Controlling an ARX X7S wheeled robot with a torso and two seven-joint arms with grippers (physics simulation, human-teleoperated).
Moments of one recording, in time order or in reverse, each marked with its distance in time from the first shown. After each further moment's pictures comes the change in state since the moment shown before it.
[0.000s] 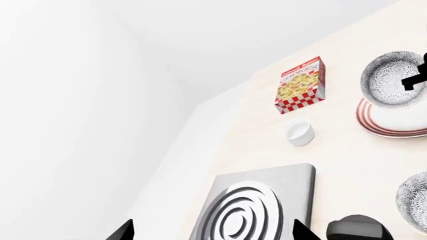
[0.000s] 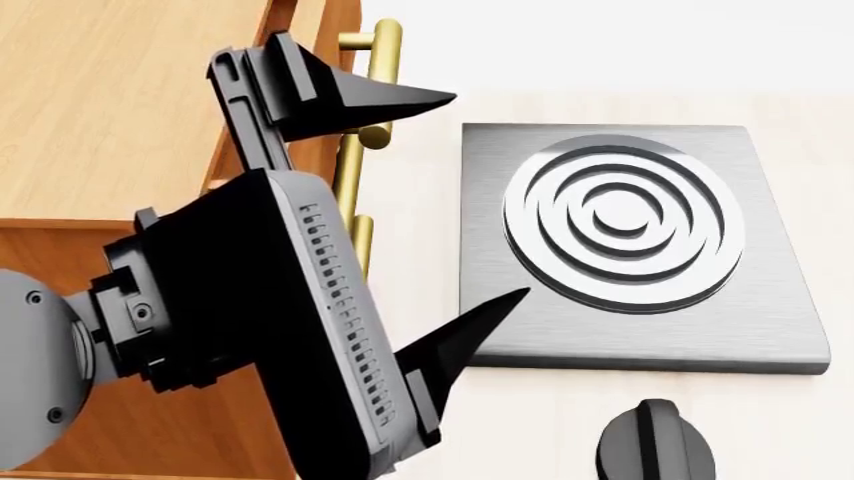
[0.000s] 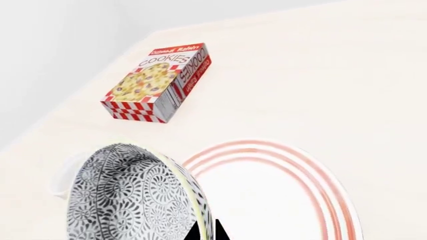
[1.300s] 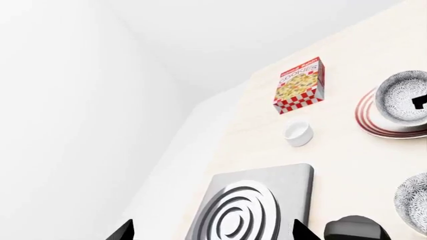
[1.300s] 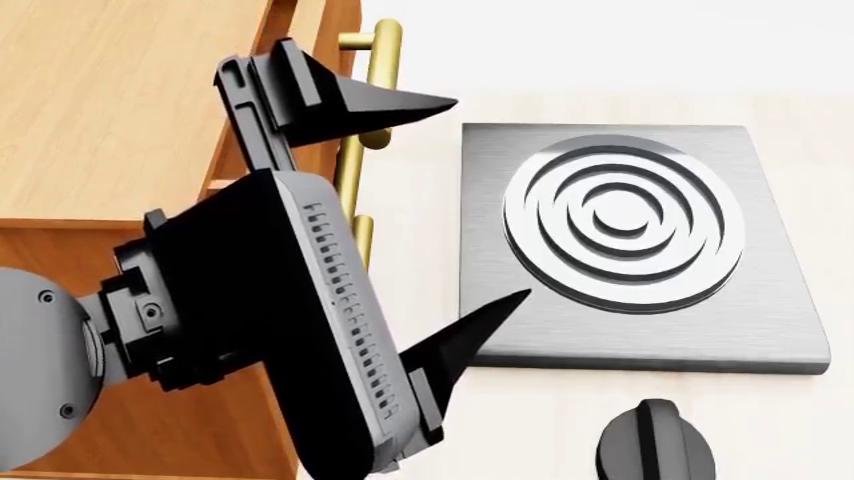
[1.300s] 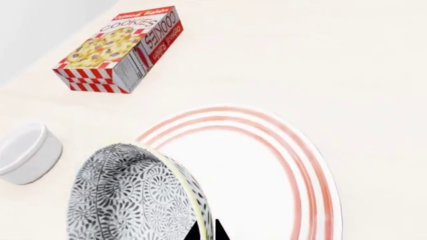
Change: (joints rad) left arm 0.025 0.006 -0.003 -0.020 0.014 0.015 0.011; right arm 0.073 -0.055 -0.053 0.188 -0.025 0.015 -0.068
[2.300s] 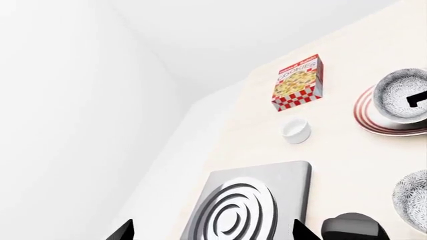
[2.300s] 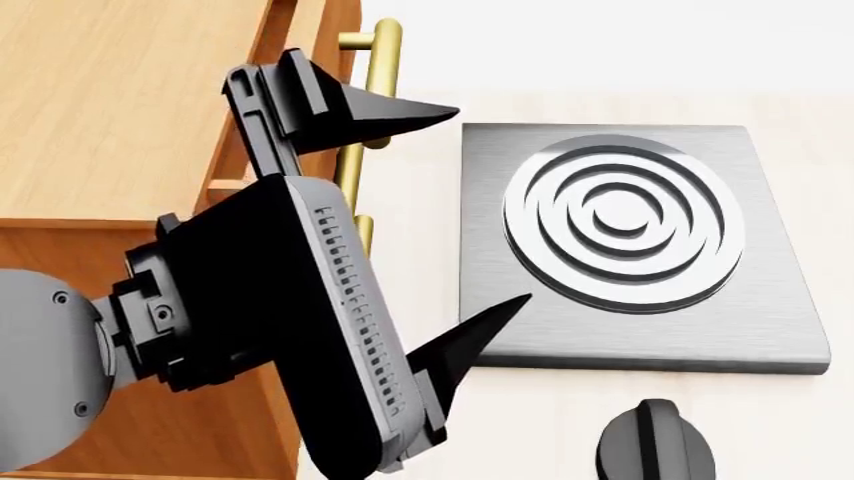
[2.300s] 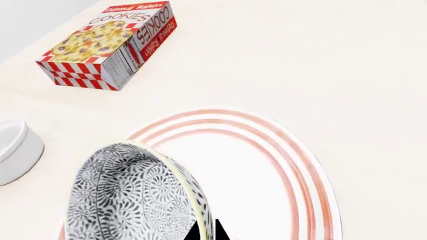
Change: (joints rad) left arm 0.019 0.009 0.004 -0.019 0.014 0.006 0.009; right arm 0.057 0.023 -0.023 0.073 -0.014 0.044 0.004
